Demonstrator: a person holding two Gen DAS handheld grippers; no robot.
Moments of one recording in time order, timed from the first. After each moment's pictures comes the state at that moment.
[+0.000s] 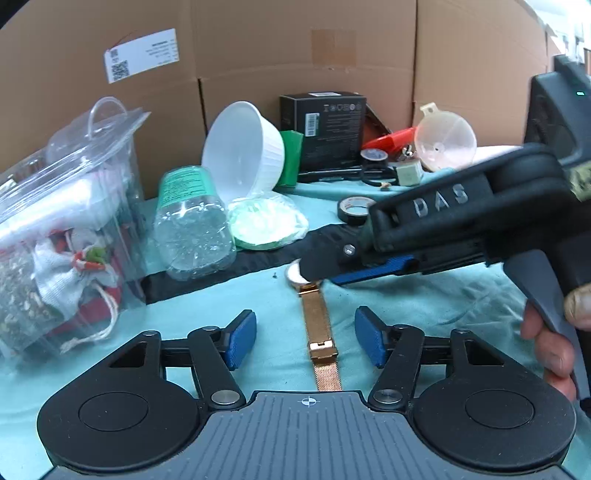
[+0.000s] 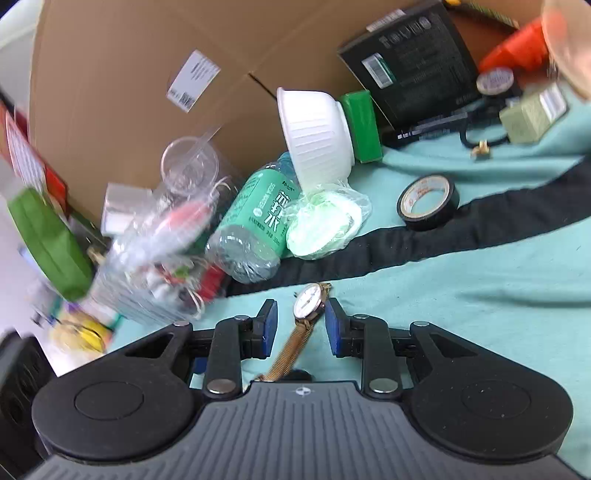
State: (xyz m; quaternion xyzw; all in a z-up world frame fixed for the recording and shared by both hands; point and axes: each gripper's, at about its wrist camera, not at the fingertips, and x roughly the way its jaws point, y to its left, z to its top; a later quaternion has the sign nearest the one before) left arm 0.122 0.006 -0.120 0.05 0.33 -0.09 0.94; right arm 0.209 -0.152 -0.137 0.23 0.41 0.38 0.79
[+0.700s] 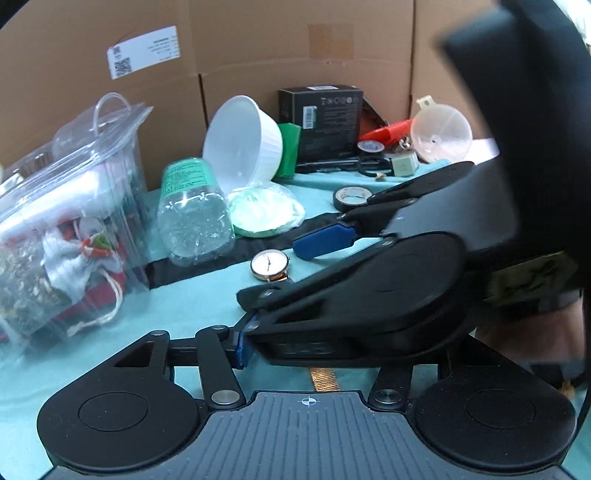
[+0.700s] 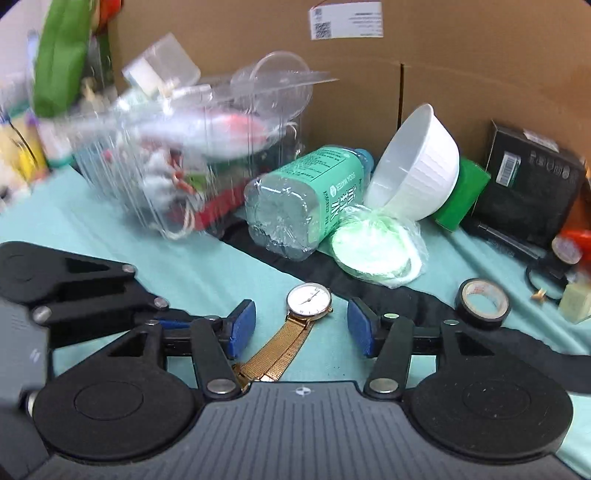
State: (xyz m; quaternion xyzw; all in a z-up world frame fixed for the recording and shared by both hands) left arm 0.109 0.002 -0.117 0.05 0.34 -0.07 0.94; right arm 0.167 -0.065 -0.114 -0.13 0.31 0.39 0.86
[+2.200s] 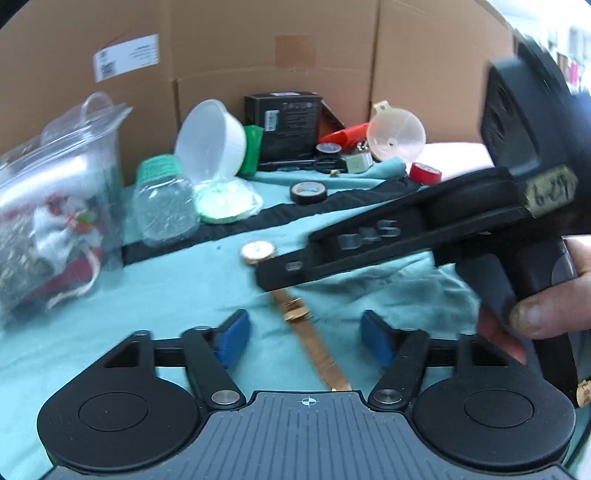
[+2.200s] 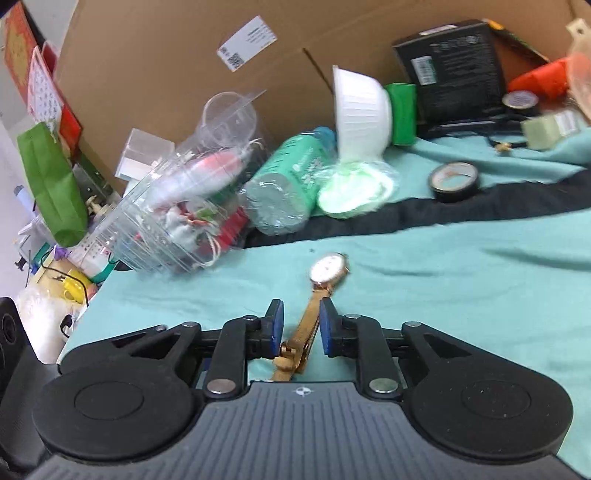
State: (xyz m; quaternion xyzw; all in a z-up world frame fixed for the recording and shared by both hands) left arm 0.080 -0.009 -0.122 0.05 0.33 -0.13 0.93; right arm 0.162 -0.136 -0.123 0.13 0.39 0.40 0.82
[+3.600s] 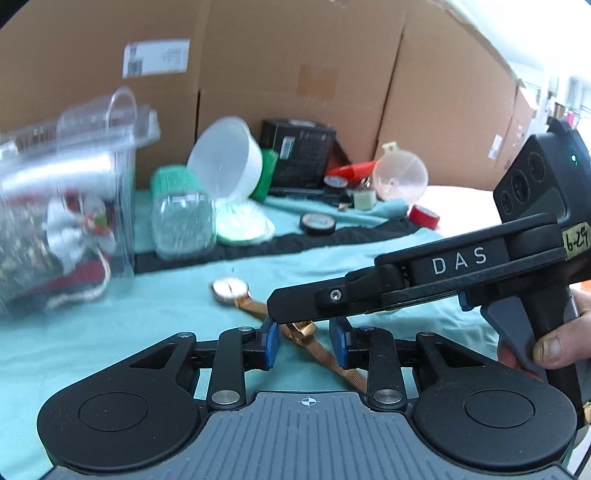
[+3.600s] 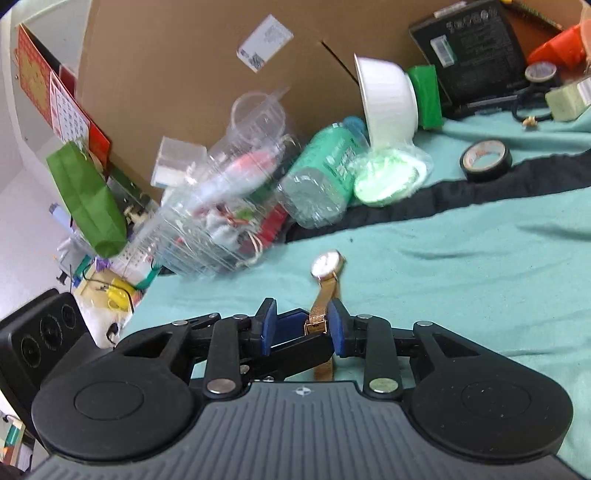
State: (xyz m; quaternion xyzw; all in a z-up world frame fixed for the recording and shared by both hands) left arm 0.077 0.031 -0.114 -0.03 0.29 -0.15 0.95; right arm 0.158 -0.143 -0.115 0.18 0.40 0.44 0.78
